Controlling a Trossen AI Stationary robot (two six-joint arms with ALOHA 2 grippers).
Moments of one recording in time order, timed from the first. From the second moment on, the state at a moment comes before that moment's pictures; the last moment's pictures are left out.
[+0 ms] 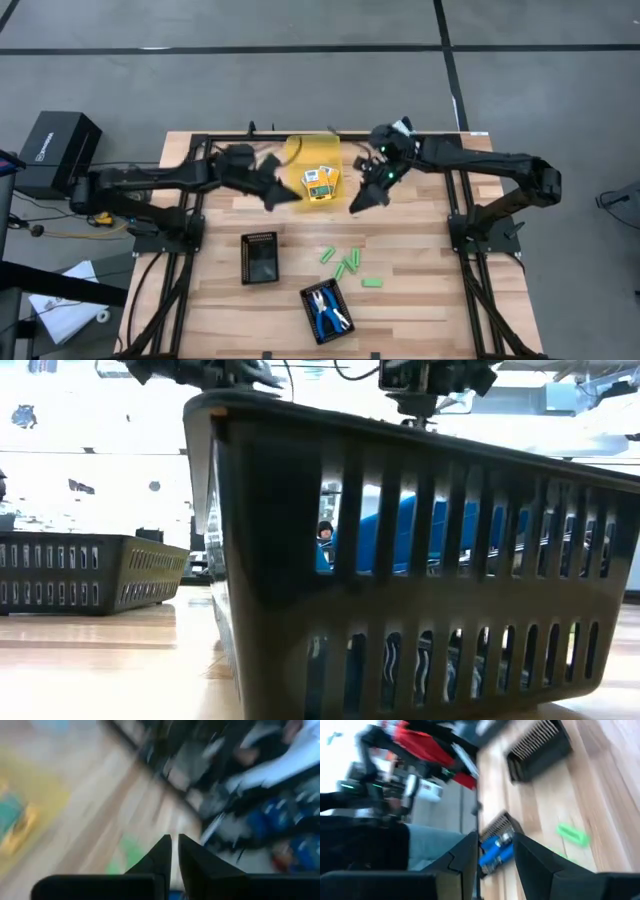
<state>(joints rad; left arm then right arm) 0.23 1.14 0.86 -0.06 0.32 -0.74 -0.28 1.42 1.17 -0.49 -0.82 0.49</state>
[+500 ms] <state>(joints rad) 0.30 1.07 0.86 0.03 0.29 -0.70 -0.09 1.61 1.17 -0.62 -0.52 0.60</state>
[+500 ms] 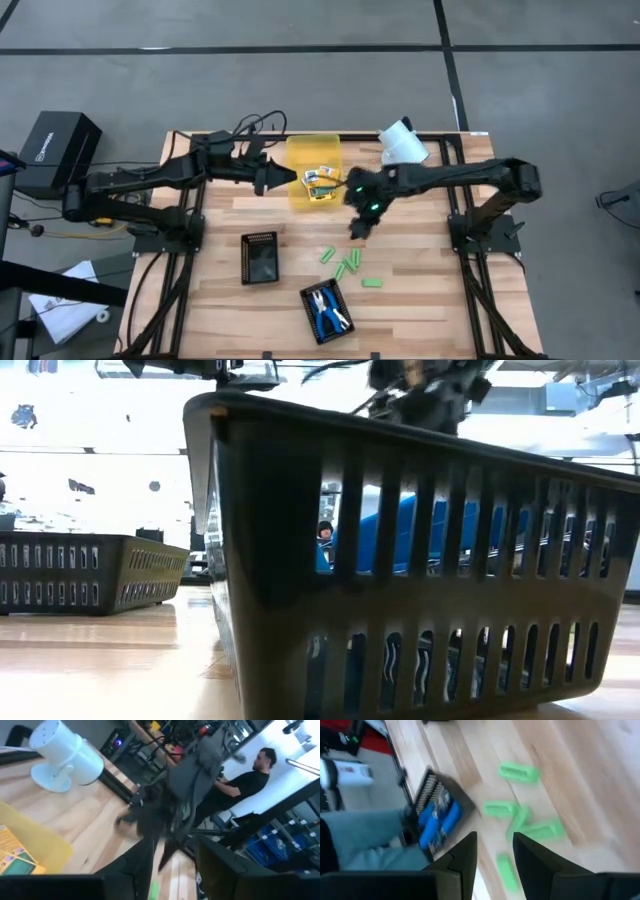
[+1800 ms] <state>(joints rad) 0.30 1.06 0.85 0.02 0.36 -0.69 0.01 1.82 1.12 -0.47 -0.45 0.70</state>
